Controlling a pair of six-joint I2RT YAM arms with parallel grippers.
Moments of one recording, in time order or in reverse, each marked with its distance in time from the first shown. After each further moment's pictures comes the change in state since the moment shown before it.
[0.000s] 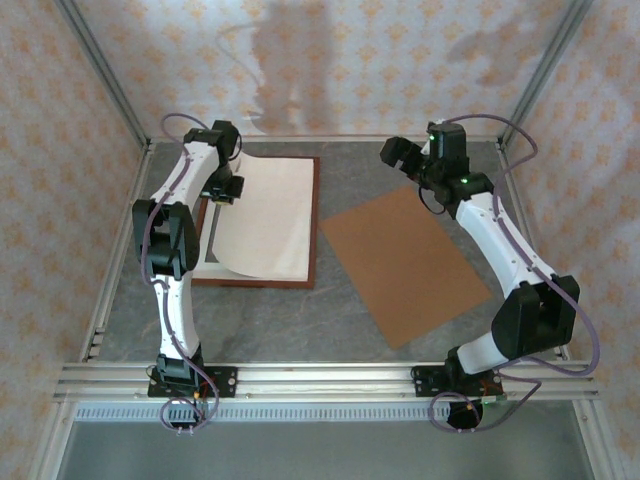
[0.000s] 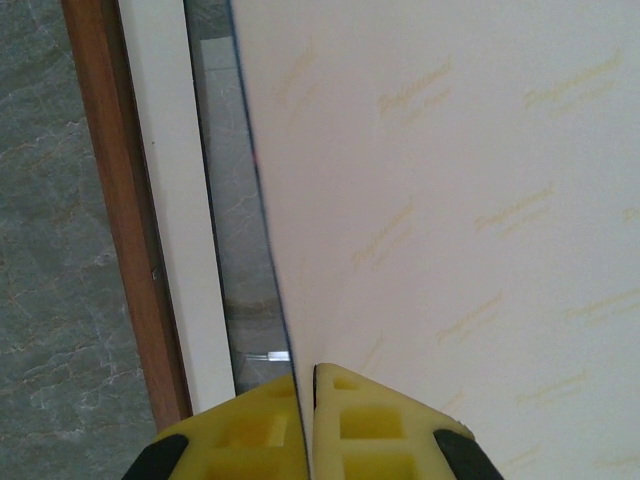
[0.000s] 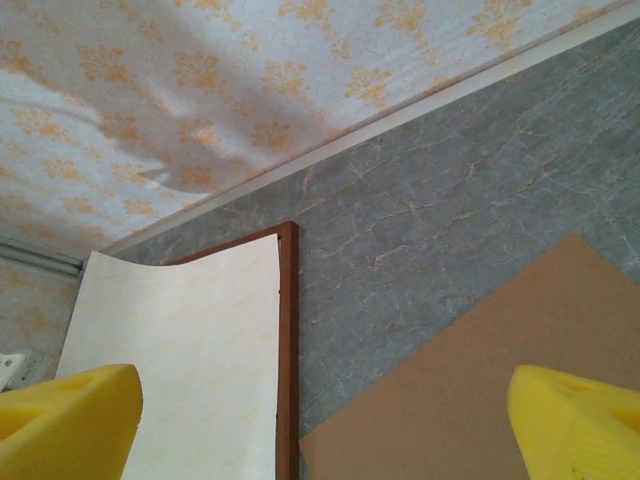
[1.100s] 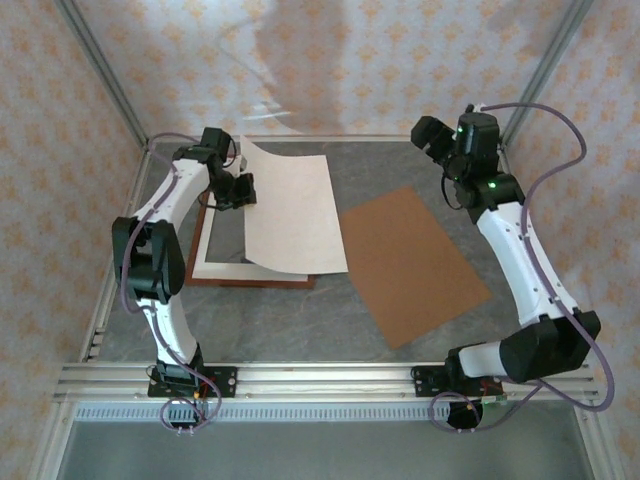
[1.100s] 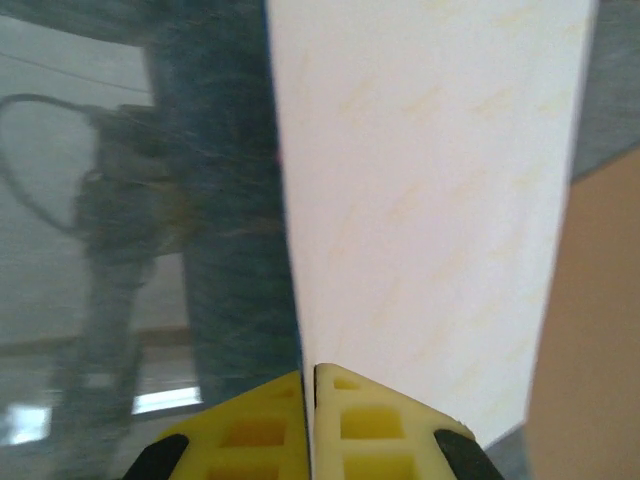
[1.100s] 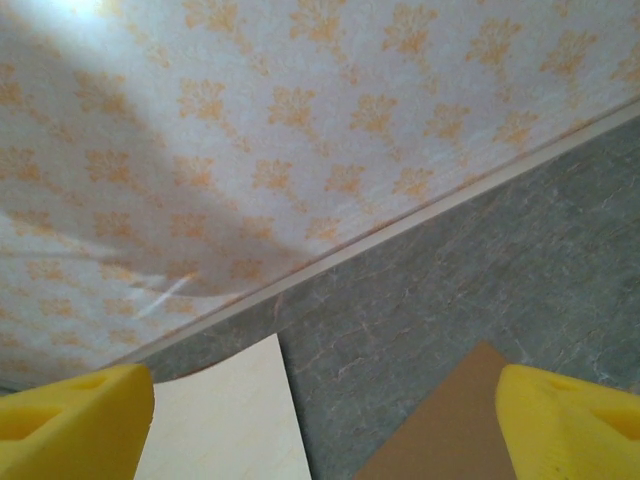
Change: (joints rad) left arm -0.002 -0.230 -0.309 0.270 0.434 -0.254; right arm -0.043 -0.118 0.074 -0.037 0.201 -0.002
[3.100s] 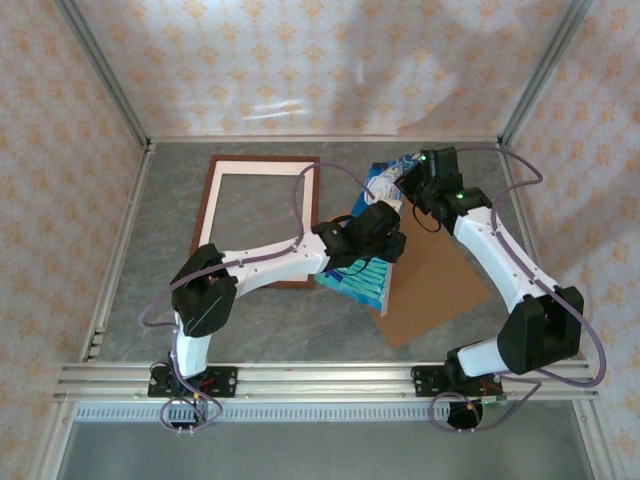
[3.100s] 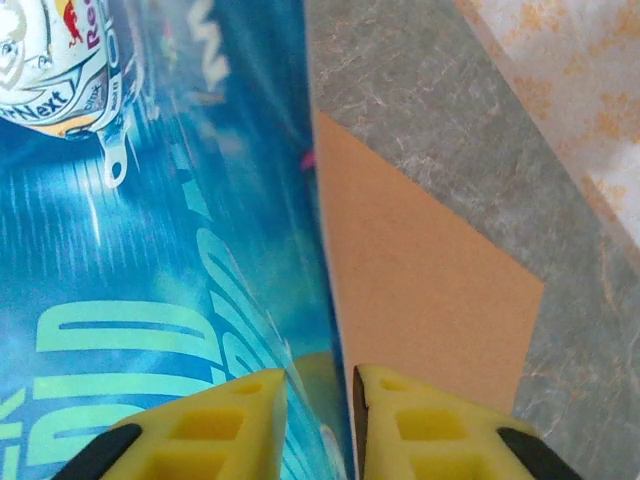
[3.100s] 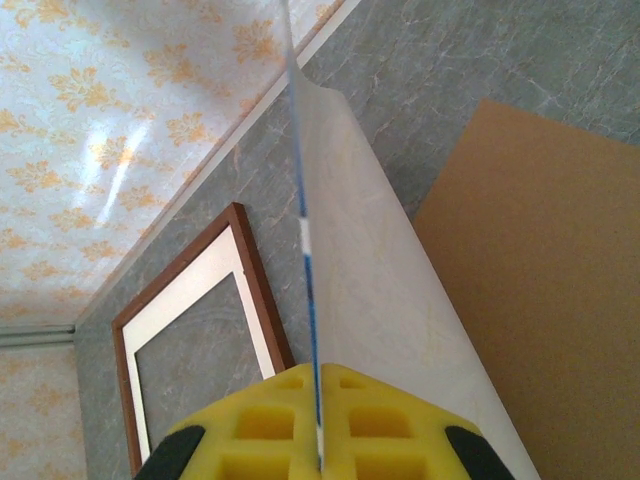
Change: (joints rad) left arm -0.907 0.005 -0.108 0.681 -0.408 -0.266; right arm 0.091 0.040 -0.201 -0.042 -0.069 0.357
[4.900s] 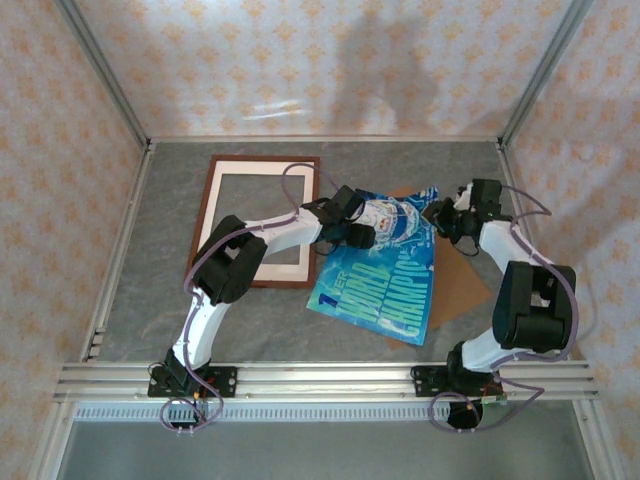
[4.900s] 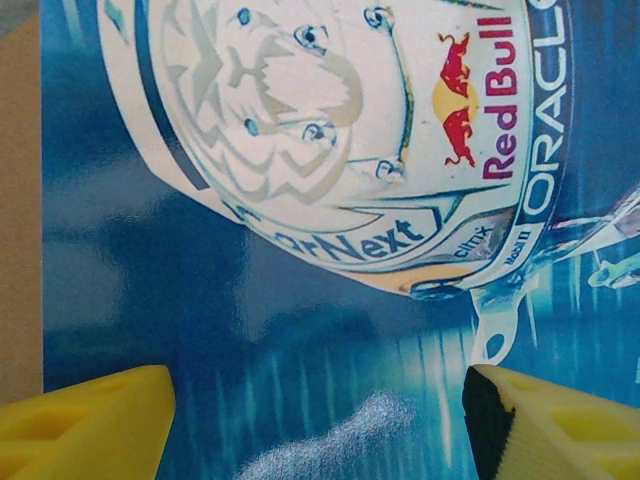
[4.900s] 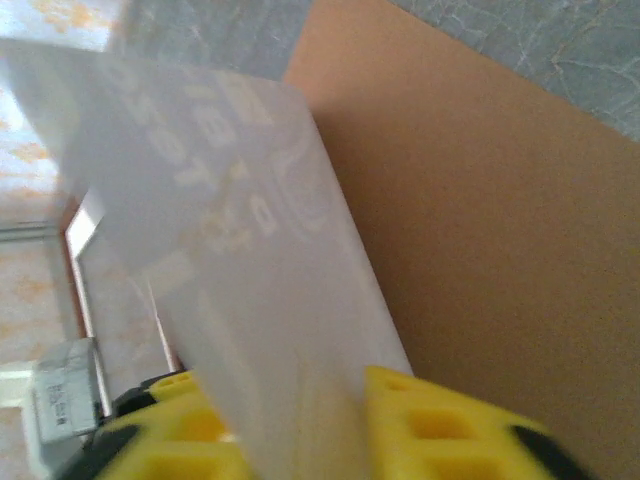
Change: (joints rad) left arm 0.267 0.253 0.024 -0.063 0.193 0.062; right arm -0.398 0.111 -0.297 0.161 -0.554 -0.342
